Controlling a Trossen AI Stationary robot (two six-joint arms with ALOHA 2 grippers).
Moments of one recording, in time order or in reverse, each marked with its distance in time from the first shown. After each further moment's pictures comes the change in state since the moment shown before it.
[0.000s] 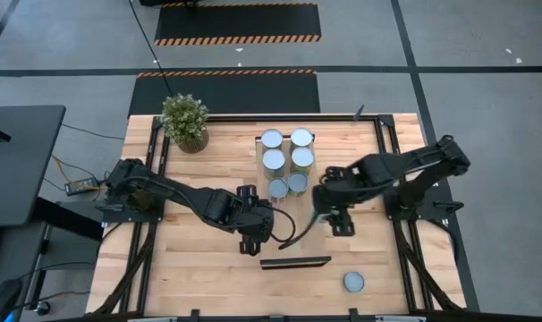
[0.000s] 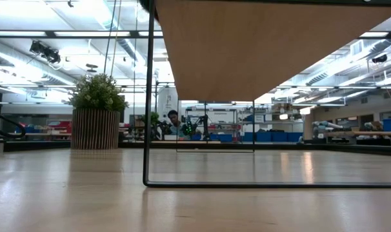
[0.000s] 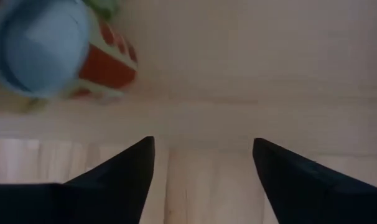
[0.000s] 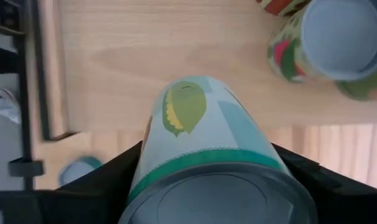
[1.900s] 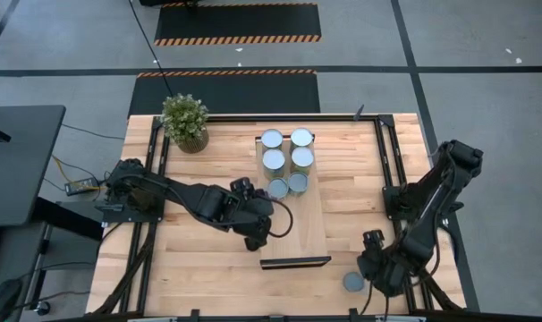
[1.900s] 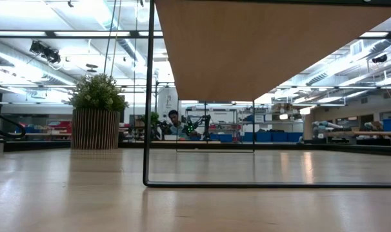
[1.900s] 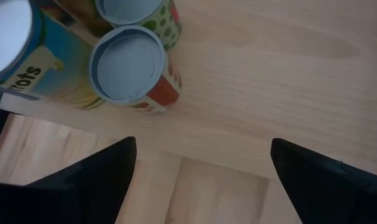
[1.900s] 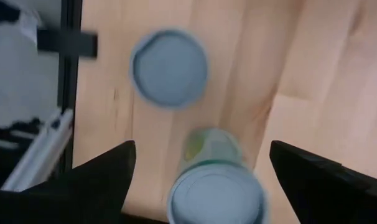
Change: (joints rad) left arm -0.014 0.002 0.130 -0.088 -0.132 -0.178; right arm 0.651 -0.097 -0.663 0.462 -0.041 0.507
